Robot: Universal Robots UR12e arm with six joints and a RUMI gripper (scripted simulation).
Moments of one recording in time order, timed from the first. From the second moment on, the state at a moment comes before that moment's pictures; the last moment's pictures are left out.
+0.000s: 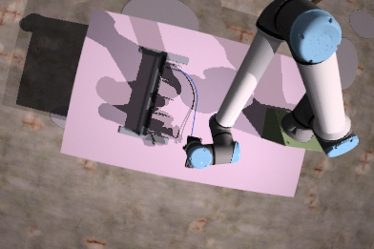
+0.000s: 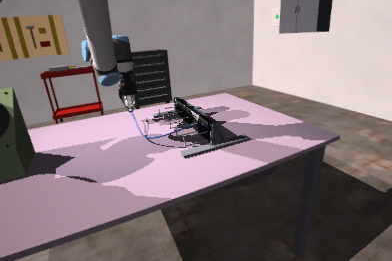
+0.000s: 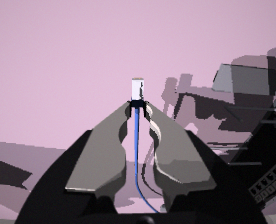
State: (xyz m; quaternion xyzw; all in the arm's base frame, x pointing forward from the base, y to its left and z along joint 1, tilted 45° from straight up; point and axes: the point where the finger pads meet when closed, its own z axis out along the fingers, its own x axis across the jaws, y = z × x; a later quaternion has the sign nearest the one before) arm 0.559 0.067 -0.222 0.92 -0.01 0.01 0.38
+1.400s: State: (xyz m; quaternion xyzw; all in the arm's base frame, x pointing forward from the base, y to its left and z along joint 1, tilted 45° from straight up) arm 0.563 0.066 -0.218 0.92 -0.03 0.02 0.38
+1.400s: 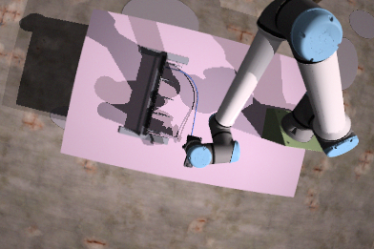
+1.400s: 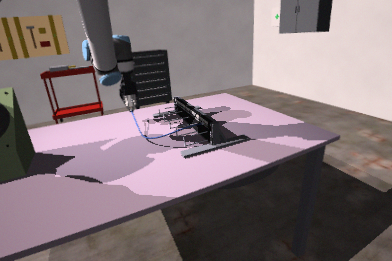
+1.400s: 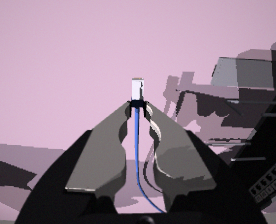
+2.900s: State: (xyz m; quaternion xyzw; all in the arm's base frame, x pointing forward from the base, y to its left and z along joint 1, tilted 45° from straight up) arm 0.584 0.054 -0.198 0.92 -0.12 0.06 0.38
